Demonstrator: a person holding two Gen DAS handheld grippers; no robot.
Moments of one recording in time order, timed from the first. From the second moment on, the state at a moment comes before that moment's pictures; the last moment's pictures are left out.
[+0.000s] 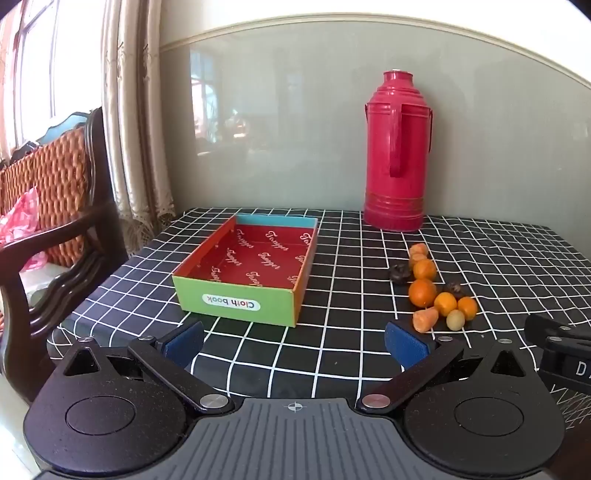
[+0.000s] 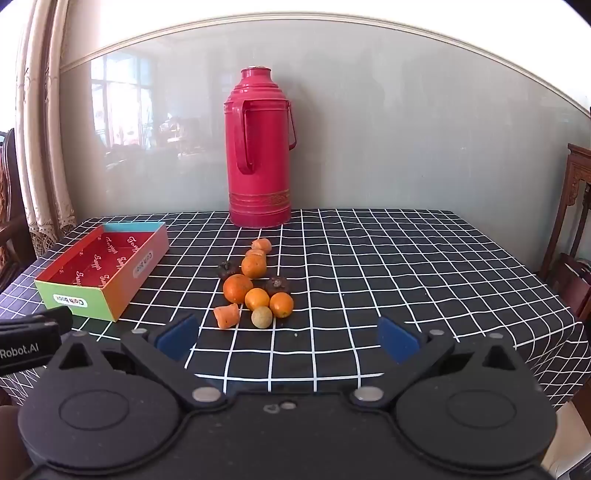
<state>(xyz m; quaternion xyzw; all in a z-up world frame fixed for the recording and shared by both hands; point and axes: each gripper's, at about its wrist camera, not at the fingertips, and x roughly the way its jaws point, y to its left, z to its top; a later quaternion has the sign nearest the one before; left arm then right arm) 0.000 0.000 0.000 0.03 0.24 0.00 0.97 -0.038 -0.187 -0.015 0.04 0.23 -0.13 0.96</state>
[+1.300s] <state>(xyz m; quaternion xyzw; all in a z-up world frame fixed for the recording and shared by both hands) 0.001 0.001 -0.005 0.03 0.25 0.00 0.97 -0.036 -0.185 -0.018 0.04 0.24 -0.12 0.96</state>
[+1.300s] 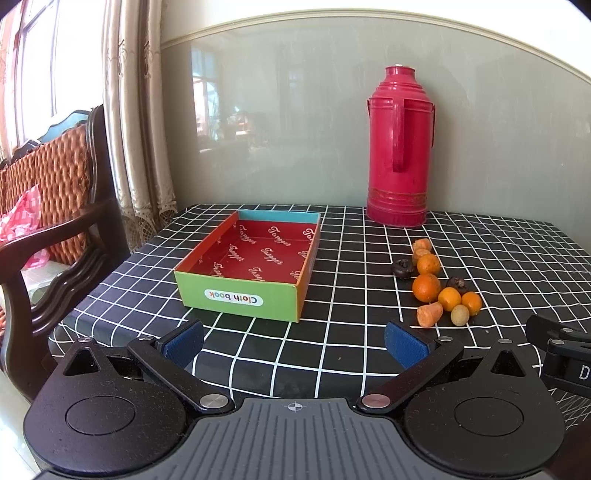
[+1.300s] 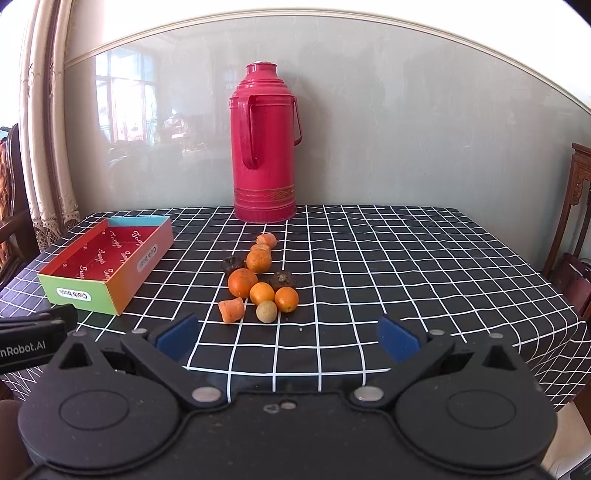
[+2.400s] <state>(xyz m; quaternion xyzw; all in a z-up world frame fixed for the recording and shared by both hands) 0.001 -0.001 -0.005 0.04 0.25 0.00 0.97 -0.036 -0.186 -0.019 0.04 0.24 -0.12 0.96</state>
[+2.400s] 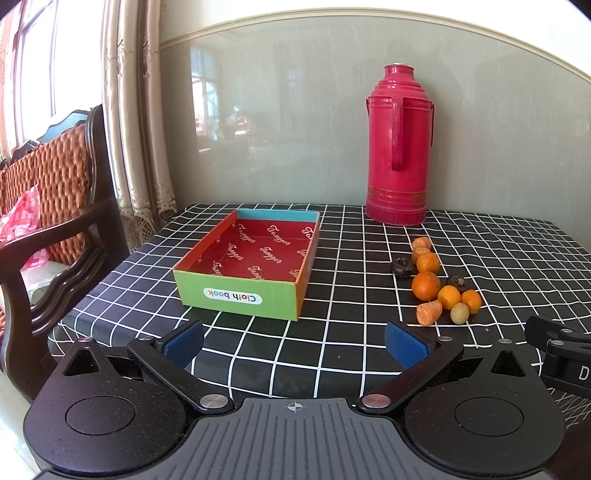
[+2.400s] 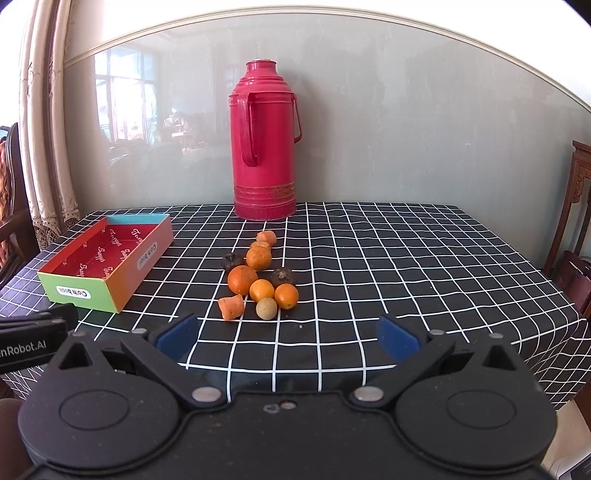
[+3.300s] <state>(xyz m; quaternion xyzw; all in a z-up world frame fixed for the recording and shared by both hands) 0.003 -0.006 -0.007 0.05 0.25 -0.01 0.97 -0.038 -0.188 -0.018 0.04 0.24 -0.13 0.96</state>
